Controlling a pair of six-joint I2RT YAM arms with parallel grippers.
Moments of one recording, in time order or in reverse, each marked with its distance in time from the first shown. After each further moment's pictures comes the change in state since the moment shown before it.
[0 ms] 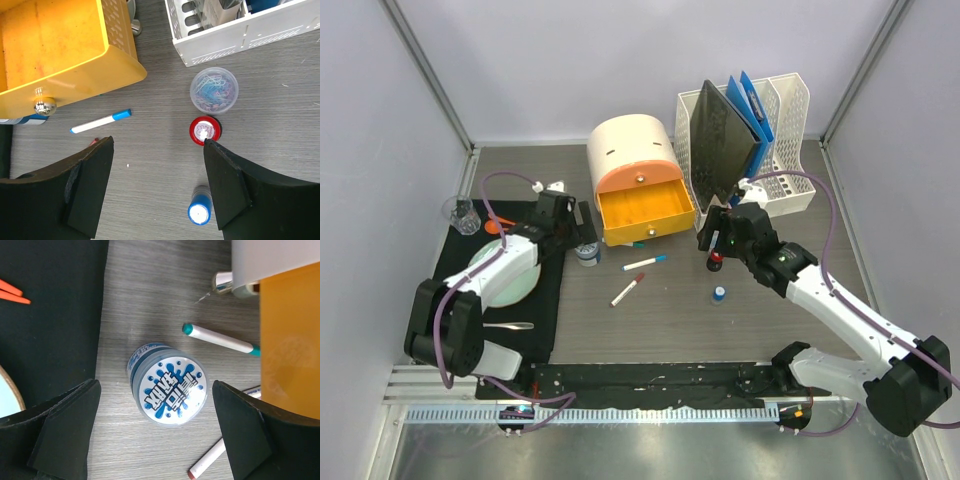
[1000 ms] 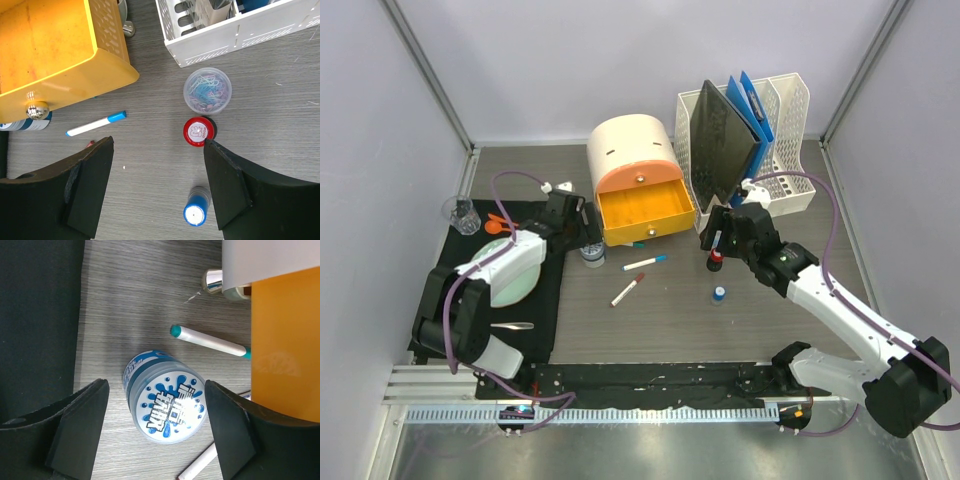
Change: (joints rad) left arm -0.037 0.086 0.033 0.016 -0.003 -0.043; right arm -0.024 -0.001 -0.008 0.000 -0.002 0.000
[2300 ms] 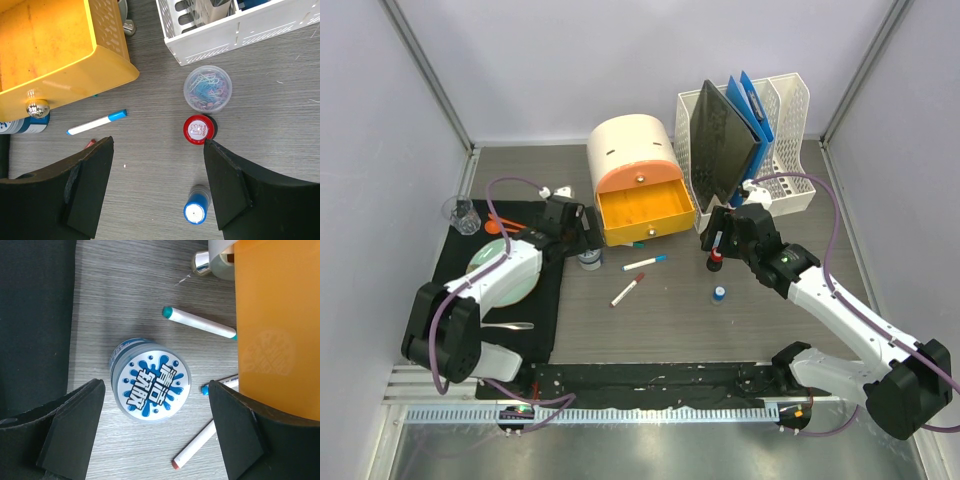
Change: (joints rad) left arm -0.034 -0.110 -0.060 -0.017 -0.008 -0.028; right arm -0.002 -0.013 -0.011 -0.001 -0.007 0.007
